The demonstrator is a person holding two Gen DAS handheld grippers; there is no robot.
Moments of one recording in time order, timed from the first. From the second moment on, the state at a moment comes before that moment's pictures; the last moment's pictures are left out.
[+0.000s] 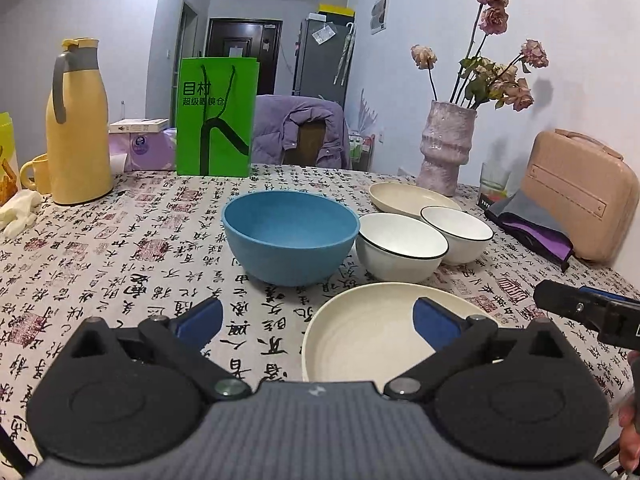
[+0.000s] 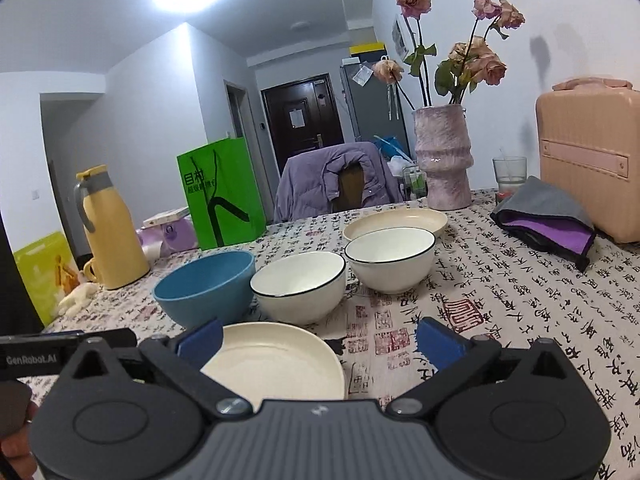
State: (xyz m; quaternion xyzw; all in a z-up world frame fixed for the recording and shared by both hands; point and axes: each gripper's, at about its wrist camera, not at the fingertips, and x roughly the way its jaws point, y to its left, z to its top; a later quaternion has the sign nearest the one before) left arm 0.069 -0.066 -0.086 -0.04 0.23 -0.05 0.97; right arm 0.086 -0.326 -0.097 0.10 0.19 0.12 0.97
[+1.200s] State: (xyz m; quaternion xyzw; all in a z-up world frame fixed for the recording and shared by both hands) left arm 0.096 -0.099 -0.042 -0.06 0.20 -0.05 0.98; right arm 0.128 -0.363 -0.060 0.13 0.19 0.12 0.96
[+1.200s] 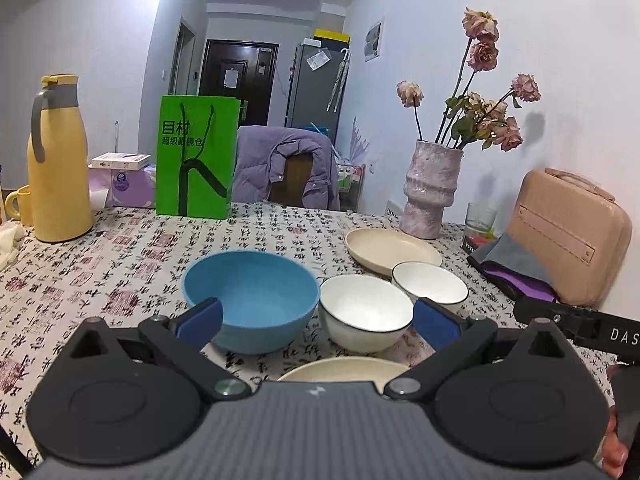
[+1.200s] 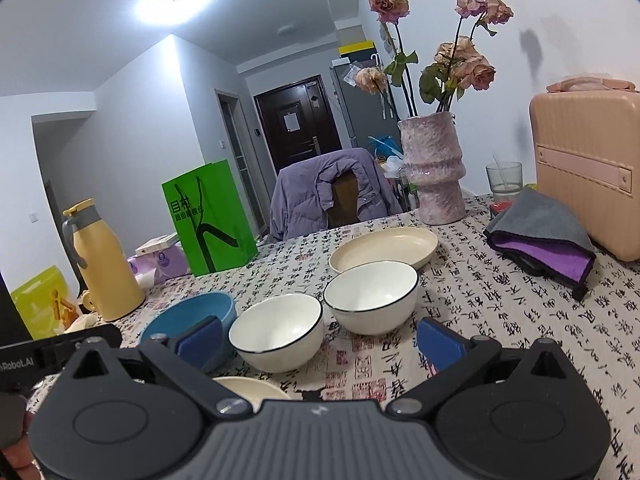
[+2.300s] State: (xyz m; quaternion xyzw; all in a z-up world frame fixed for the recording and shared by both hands) left arm 0.192 -0.137 0.017 -0.09 0.19 -0.05 0.98; right arm 0.238 -0.390 0.004 0.11 0.18 0.14 0.97
